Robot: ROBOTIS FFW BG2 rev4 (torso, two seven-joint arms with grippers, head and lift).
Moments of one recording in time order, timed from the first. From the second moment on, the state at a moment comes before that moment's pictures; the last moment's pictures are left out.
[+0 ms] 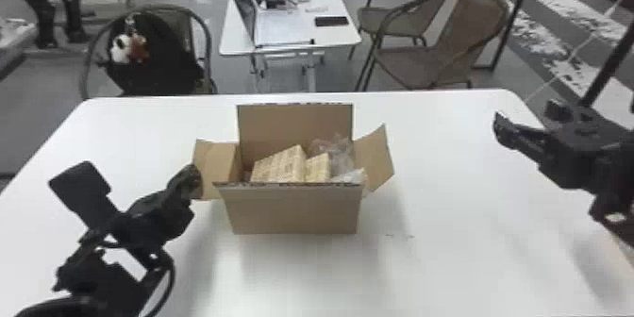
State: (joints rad) left arm 0.24 0.00 0.20 -2.03 0.49 0.46 -0.12; right arm 0.14 -0.22 -0.17 -2.33 -0.15 0.73 0.30
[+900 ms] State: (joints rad) left arm 0.28 0.00 0.24 -2.05 0.49 0.45 -0.12; right arm 0.61 -0.05 -0.37 -2.05 -0.21 -0.08 0.29
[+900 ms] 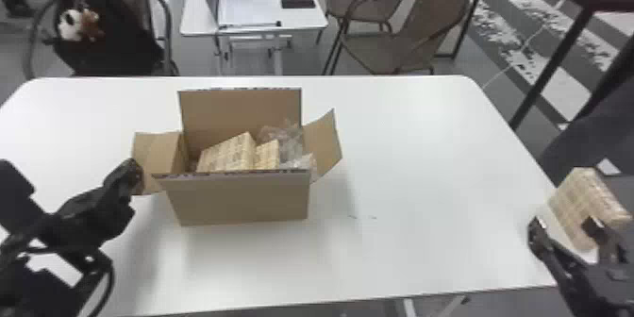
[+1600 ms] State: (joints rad) left arm 0.29 0.00 0.24 -2.05 0.49 0.44 -0.12; right arm 0.62 0.00 -0.58 -1.94 -0.21 -0.09 0.37
